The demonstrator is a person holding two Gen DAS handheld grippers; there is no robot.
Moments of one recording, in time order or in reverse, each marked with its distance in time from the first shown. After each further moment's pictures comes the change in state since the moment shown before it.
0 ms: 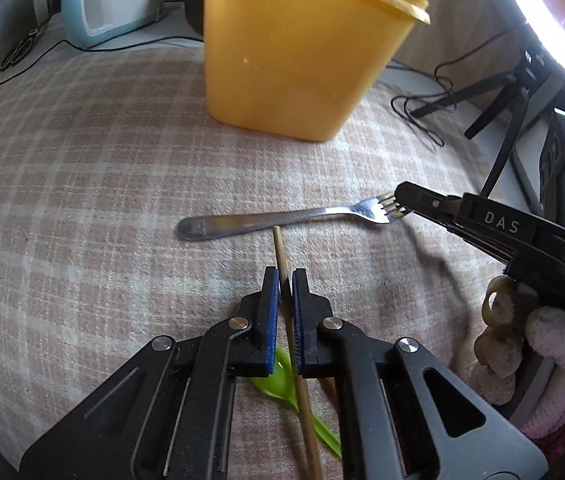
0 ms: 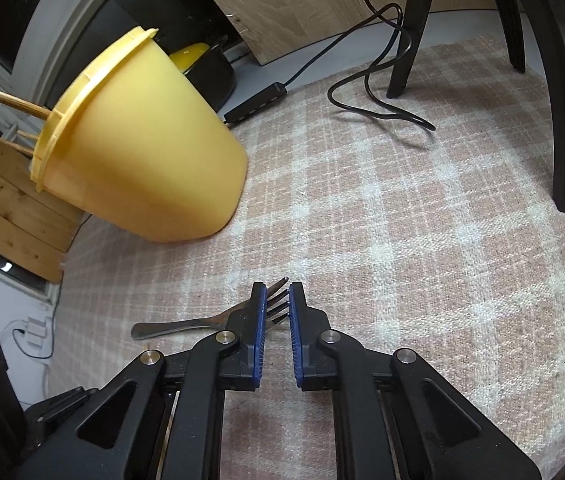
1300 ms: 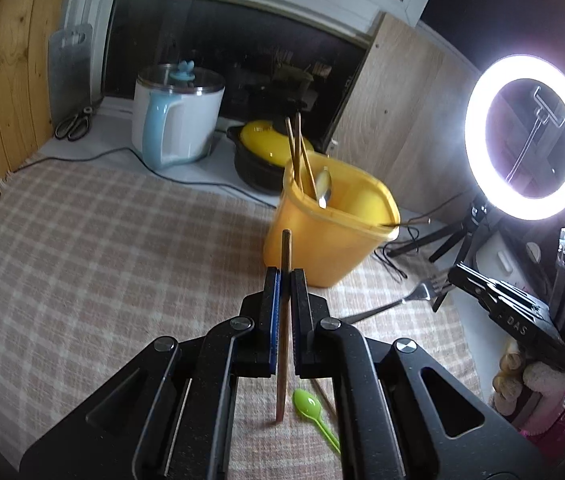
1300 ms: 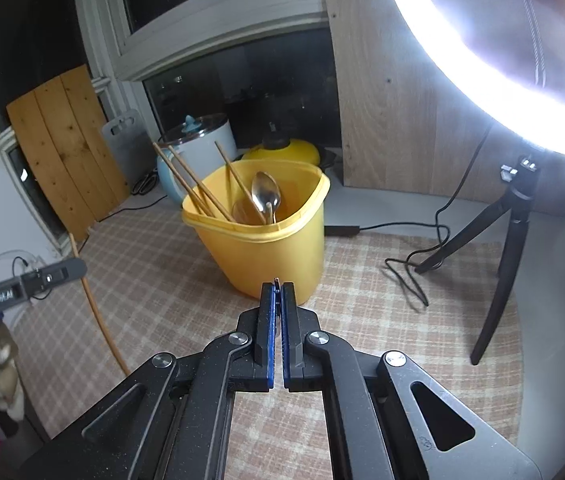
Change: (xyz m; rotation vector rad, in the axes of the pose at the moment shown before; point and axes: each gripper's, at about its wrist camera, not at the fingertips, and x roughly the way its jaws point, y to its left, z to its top) left arm -0.153 0.061 0.041 -0.072 -0.367 -0.063; right arm -0.114 0.102 0.006 -0.464 -0.235 -0.065
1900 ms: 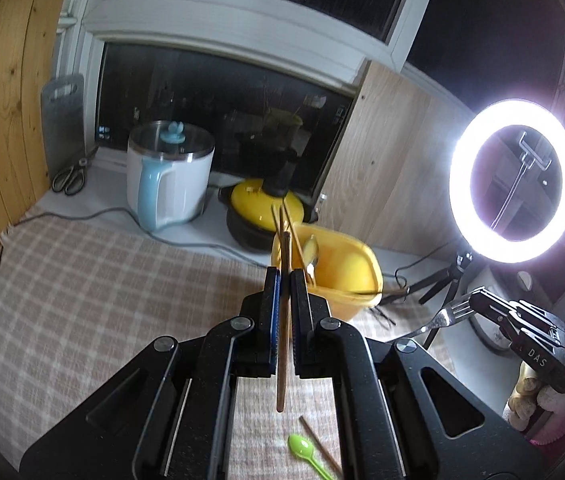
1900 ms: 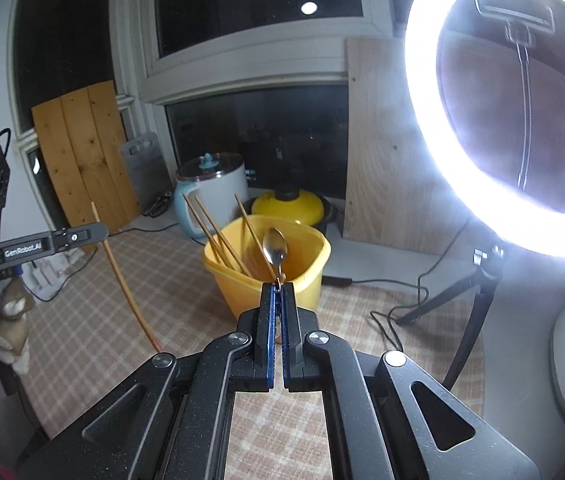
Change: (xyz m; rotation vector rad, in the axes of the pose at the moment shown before) left arm -0.024 -0.009 0.052 0.034 -0.130 -0.018; right arm -0.042 0.020 0.035 -0.110 -0.112 -0.003
